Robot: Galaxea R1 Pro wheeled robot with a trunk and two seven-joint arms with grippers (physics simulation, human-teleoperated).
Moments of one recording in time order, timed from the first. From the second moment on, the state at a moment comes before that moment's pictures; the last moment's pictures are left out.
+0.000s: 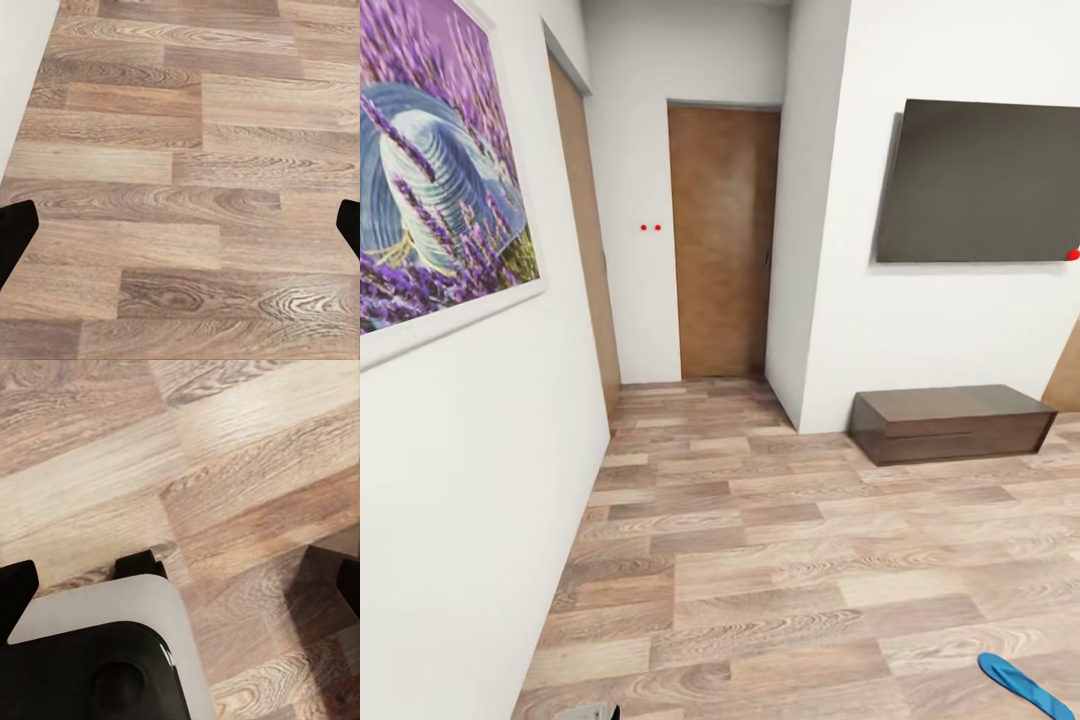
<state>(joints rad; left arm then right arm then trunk) -0.02 -0.09 0.12 -0.75 0.00 -0.18 0.00 0.00 -0.07 -0.23 -0.33 -0.05 -0.01 0.00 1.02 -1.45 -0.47</state>
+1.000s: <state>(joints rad) -0.02 -0.09 0.12 -0.75 0.00 -0.18 0.00 0.00 -0.08 -0.23 -0.35 -0.05 -0.01 0.00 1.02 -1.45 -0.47</state>
